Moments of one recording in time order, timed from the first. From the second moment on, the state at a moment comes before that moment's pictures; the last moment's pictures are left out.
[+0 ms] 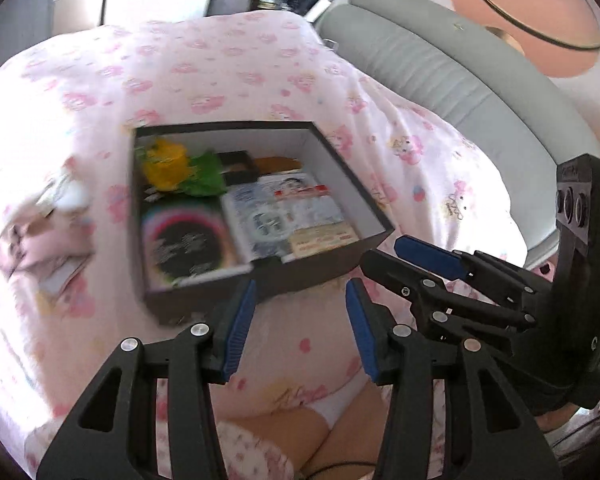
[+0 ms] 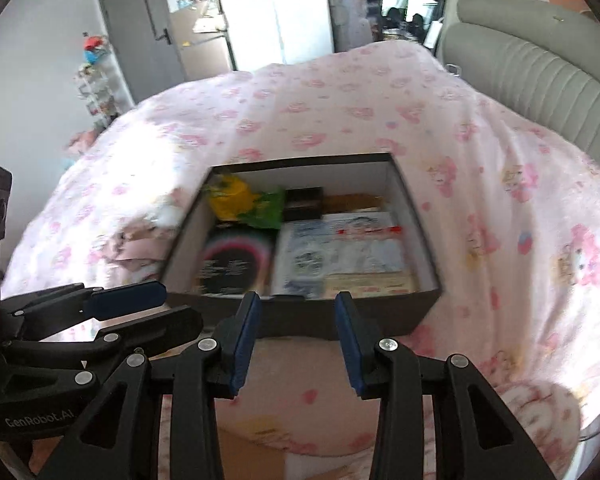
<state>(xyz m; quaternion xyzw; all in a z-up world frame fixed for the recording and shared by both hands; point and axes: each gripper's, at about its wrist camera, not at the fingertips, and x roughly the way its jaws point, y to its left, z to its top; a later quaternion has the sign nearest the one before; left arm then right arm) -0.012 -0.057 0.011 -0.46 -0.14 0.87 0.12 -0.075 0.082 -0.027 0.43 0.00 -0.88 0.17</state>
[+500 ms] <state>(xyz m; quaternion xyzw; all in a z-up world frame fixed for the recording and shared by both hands) 0.062 -0.222 -0.011 -0.44 -0.25 0.86 -0.04 -0.057 -0.084 -0.050 0.46 0.04 -0.82 0.34</state>
